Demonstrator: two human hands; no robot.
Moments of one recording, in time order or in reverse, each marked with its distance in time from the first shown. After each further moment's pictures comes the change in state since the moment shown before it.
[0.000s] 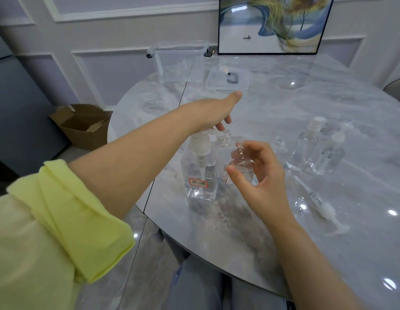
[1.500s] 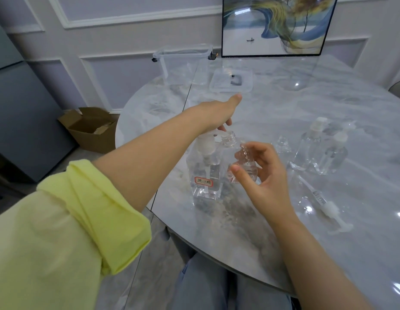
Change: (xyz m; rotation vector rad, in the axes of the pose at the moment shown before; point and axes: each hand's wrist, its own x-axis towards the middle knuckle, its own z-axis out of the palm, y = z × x) left_hand -0.003 -0.001 0.002 -0.031 0.038 -0.036; right_hand -0.002 -0.002 0.001 -0.005 0.024 0.049
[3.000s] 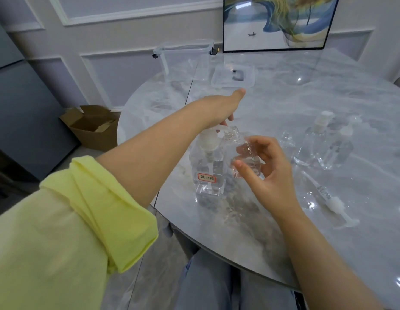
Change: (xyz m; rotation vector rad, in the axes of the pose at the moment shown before) left_hand 0.004 0.000 0.001 0.047 0.019 0.004; right_hand 0.002 0.004 -0.001 -0.005 -0.028 0.013
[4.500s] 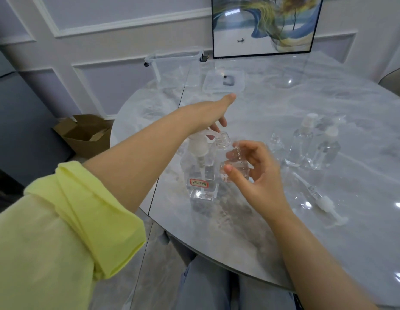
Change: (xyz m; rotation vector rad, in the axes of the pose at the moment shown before) left_hand -0.001 0.001 -0.005 -0.030 -0.076 0.004; right_hand 0.000 0.001 0.000 0.014 0.006 0.014
